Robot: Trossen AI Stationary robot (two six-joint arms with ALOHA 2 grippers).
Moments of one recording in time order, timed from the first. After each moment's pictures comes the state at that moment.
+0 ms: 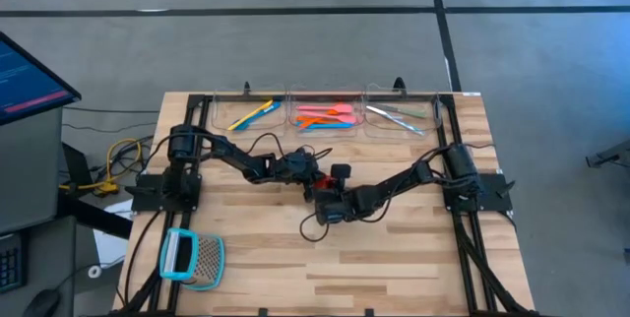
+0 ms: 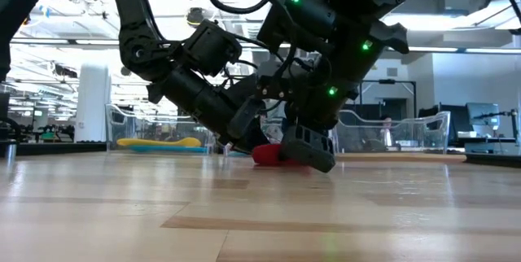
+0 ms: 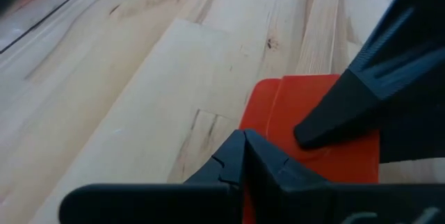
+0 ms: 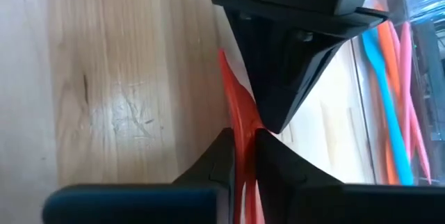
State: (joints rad) left arm 0.08 2.03 0.77 0.62 -0.09 -0.20; right arm 0.22 2.10 1.20 -0.34 0.74 0.09
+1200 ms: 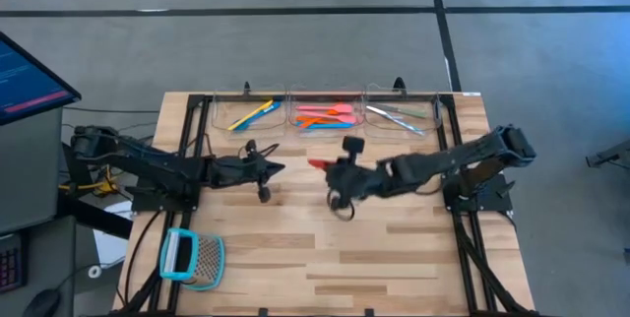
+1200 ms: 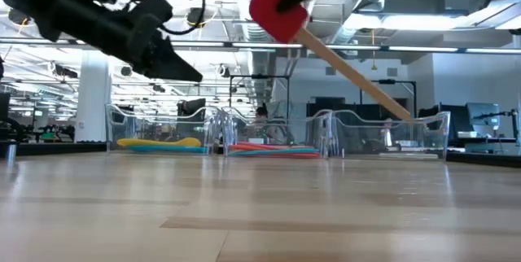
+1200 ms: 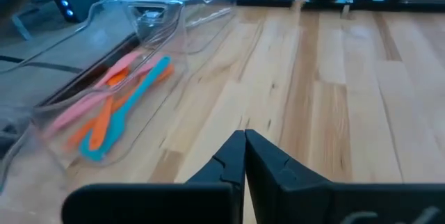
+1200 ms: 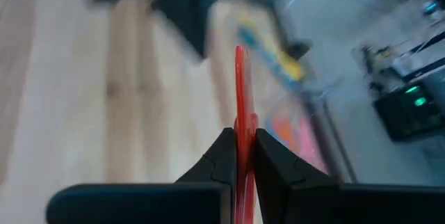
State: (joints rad) left arm -0.06 1.18 0.34 0.47 -0.41 -0.07; right arm 0.27 1.62 1.34 -0.51 0.67 -0.04
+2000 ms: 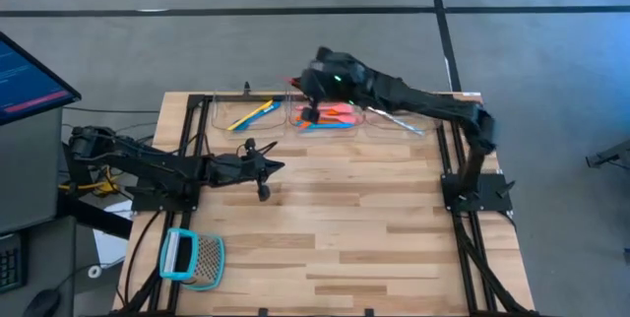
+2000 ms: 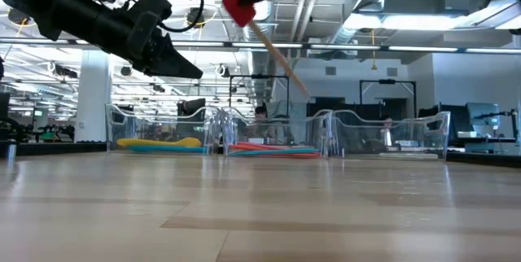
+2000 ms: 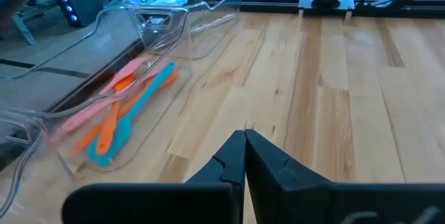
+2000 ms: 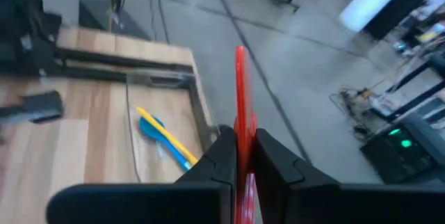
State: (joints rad) left arm -0.06 1.15 0.33 0.47 -0.42 -0.06; right arm -0.27 1.80 1.80 -0.36 0.21 -0.39
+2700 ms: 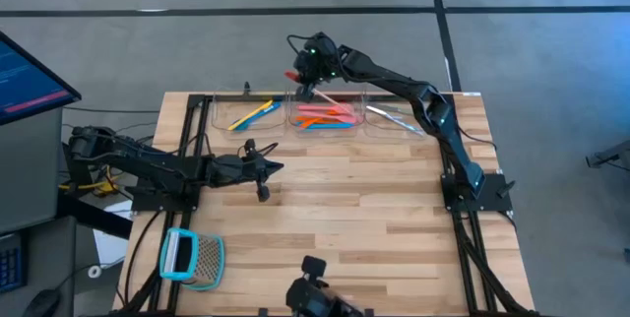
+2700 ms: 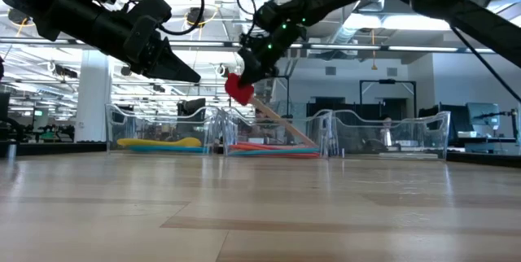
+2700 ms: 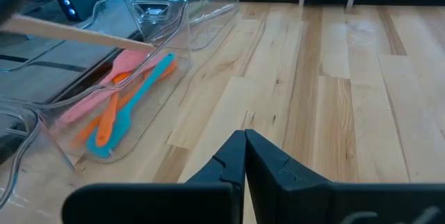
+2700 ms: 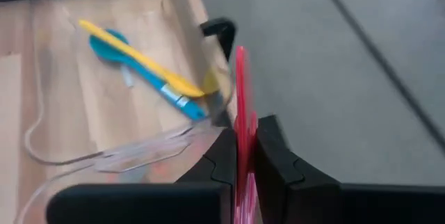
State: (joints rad) left arm -0.06 1.15 0.33 0.44 -0.42 -0.06; right arm -0.56 2.29 2.20 -0.62 -0.09 -0.26
